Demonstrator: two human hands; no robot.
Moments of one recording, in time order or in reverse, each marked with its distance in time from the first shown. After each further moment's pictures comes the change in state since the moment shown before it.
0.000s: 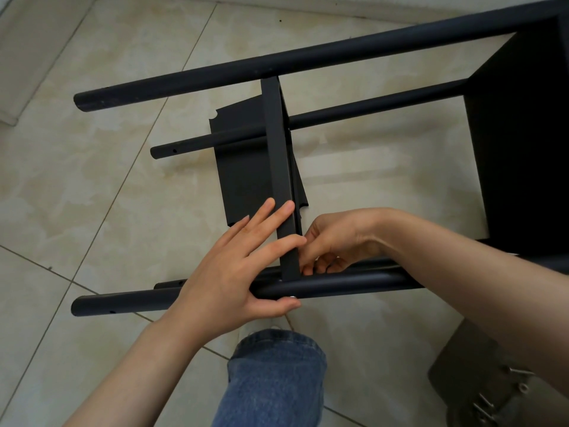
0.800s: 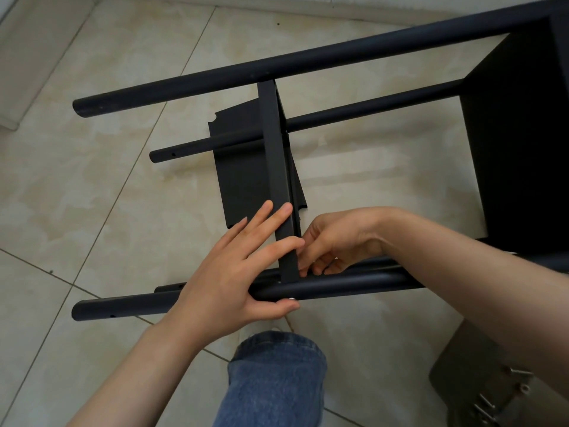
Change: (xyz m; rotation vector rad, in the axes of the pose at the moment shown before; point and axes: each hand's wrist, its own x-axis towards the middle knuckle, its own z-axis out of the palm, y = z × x) left_hand -0.001 0.001 0.000 0.011 -0.010 -0.003; right_hand -0.007 -0.002 -0.001 0.048 -0.016 -0.022
